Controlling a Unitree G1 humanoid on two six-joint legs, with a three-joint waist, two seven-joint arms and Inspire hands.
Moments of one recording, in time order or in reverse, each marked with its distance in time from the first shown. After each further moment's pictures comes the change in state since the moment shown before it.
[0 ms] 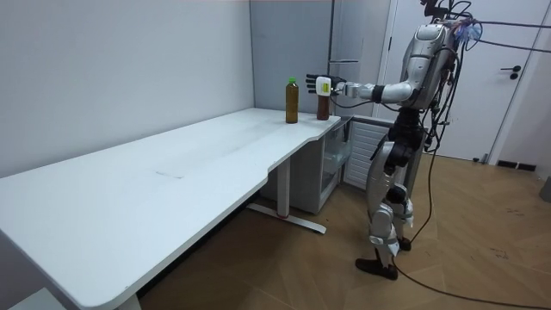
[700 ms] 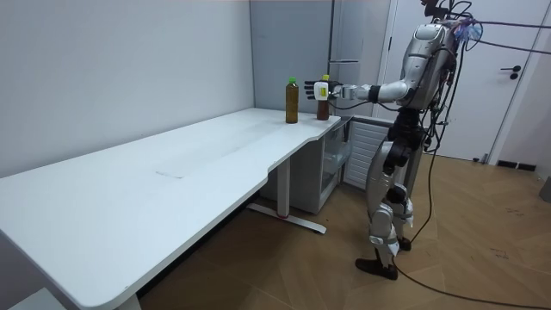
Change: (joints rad) left arm -0.040 0.000 0.002 0.143 -0.001 0.047 -0.029; right arm 0.015 0.003 -0.039 -0.023 0.000 0.035 0.009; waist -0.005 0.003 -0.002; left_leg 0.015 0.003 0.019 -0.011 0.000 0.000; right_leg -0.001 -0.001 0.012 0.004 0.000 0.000
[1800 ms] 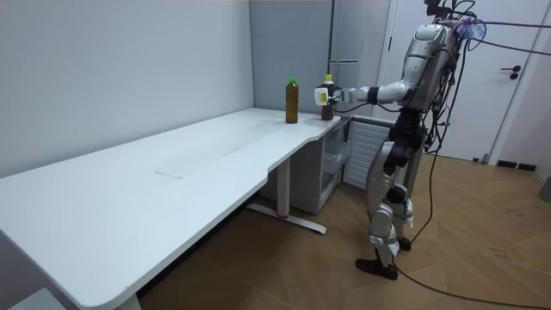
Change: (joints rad) left arm -0.005 0.008 0.014 0.018 0.001 0.042 -0.022; right arm 0.016 0.002 -0.009 -0.064 -0.001 0.031 -0.001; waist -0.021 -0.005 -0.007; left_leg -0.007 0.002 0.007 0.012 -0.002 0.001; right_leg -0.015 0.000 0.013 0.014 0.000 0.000
